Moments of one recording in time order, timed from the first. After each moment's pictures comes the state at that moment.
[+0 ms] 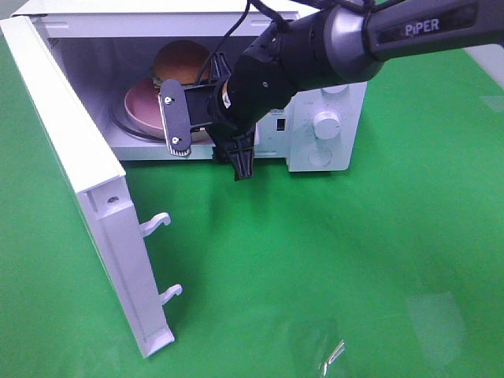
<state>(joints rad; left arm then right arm) 0.00 -0.01 -0.52 -0.09 1.09 0.12 0.68 2.17 -1.54 -0.42 0.26 -0.91</state>
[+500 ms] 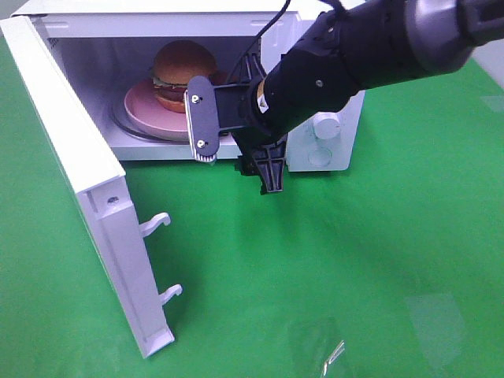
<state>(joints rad) 0.00 -0.01 -0.52 -0.09 1.09 0.12 0.68 1.95 -1.27 -0.41 0.23 -0.82</state>
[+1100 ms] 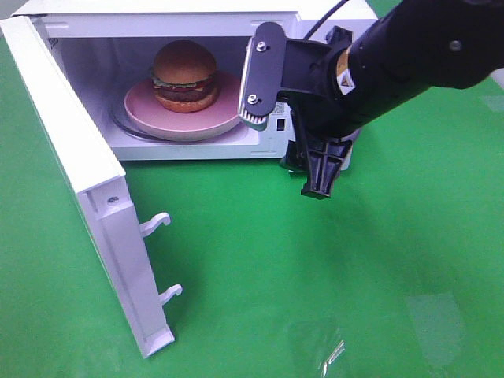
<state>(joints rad) 0.00 -0.01 -0.52 -0.08 1.09 0.12 0.68 1.59 -1.03 -0.41 0.38 -0.45</state>
